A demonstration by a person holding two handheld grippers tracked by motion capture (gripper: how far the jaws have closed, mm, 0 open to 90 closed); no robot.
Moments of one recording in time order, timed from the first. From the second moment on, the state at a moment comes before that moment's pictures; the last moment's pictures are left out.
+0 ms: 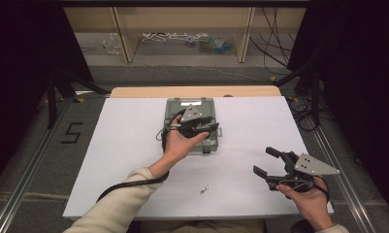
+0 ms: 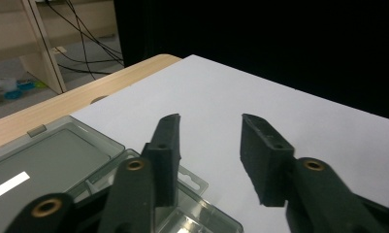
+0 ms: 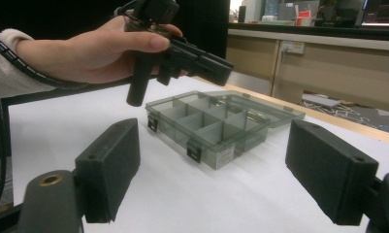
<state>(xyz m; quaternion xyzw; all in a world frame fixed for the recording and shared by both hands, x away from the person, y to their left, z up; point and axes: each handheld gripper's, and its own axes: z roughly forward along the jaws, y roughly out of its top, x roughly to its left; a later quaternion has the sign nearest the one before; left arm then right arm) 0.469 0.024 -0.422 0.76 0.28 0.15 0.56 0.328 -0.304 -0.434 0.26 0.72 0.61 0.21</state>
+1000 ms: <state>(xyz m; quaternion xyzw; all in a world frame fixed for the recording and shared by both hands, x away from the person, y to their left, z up) 0.386 0.074 -0.411 0.81 0.17 0.13 0.55 0.328 -0.303 -0.434 0.26 0.71 0.62 0.21</state>
